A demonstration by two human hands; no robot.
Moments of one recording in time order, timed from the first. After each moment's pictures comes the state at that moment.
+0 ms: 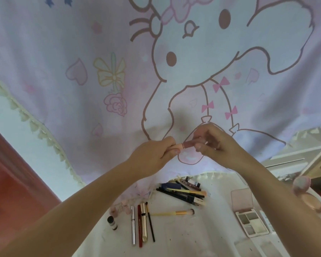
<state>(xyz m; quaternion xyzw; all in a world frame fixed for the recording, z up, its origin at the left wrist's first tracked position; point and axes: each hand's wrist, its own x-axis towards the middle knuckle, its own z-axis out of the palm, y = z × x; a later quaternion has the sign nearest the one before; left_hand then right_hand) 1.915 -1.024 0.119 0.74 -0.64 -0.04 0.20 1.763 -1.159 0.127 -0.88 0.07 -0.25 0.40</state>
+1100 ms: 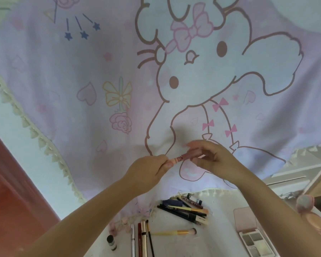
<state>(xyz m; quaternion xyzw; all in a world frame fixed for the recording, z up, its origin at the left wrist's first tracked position) 1.923 -1.015 0.125 0.77 -0.62 -0.02 0.17 1.776 -1.158 0.139 -0.86 0.08 -0.23 0.46</state>
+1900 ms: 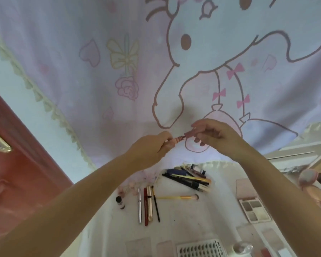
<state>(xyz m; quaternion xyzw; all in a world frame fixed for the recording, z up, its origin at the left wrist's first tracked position) 1.924 -1.000 0.101 0.77 -0.60 -0.07 0.21 1.779 -1.148 0.116 -0.83 0.11 -0.20 0.51</state>
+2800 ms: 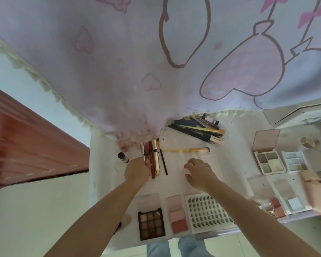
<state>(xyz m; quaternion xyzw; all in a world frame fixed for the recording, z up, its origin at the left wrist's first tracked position) 1.923 -0.944 -0.136 0.94 -0.20 -0.27 0.11 1.779 -1.079 -0.149 -0.93 0.24 0.22 0.18</state>
